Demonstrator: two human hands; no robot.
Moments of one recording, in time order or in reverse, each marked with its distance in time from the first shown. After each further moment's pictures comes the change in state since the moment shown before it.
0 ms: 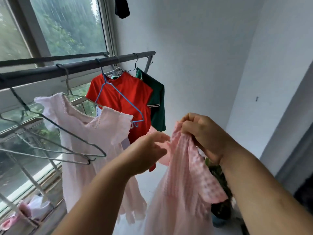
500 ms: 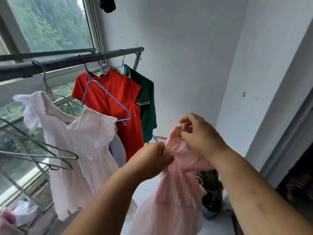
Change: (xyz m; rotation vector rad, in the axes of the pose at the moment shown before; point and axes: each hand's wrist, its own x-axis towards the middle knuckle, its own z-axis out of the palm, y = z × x) left_hand 0.020 0.011 0.050 0.154 -0.073 -0.015; right_hand 0.000 0.034 -0.026 -0.729 0.282 -0.032
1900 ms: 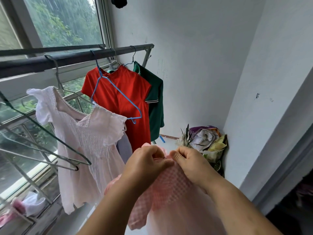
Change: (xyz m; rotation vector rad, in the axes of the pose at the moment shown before) left_hand -0.014 -0.047 0.006 -0.094 0.336 -0.012; right_hand -0.024 0.014 0.076 0.400 -0.272 0.087
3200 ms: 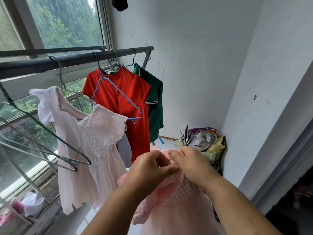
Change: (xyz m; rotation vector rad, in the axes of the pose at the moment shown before) left_hand -0.017 0.007 0.005 -0.132 -0.086 -0.052; right_hand -0.015 -0.022 -0.004 -0.082 0.051 0.078
